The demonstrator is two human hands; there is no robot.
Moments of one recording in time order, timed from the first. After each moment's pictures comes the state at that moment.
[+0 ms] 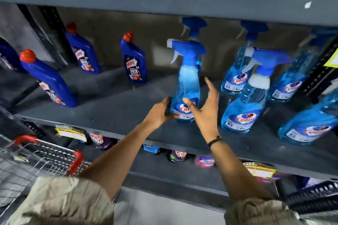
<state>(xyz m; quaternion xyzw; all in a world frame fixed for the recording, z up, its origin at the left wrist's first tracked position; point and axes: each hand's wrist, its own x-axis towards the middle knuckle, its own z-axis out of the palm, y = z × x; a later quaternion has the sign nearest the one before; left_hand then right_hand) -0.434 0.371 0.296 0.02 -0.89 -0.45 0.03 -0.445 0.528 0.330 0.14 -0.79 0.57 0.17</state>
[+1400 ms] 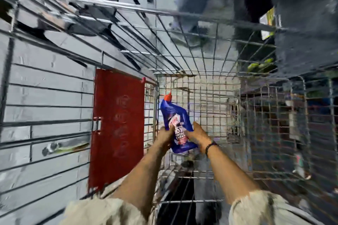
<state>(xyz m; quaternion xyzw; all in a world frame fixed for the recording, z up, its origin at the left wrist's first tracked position) 0.085 0.043 -0.058 0.75 -0.07 -0.64 0.15 -0.034 0.025 -0.084 0.32 -0.66 -0.02 -0.68</state>
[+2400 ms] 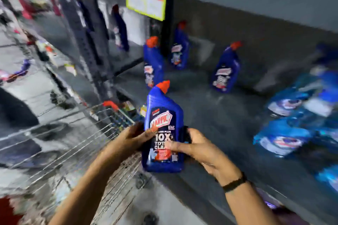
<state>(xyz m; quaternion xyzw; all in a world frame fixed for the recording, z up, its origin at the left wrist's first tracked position) -0.182 0.205 0.334 0.28 -0.71 -0.63 0.10 -0.306 0.353 0.362 0.27 -0.67 0.50 -0.48</state>
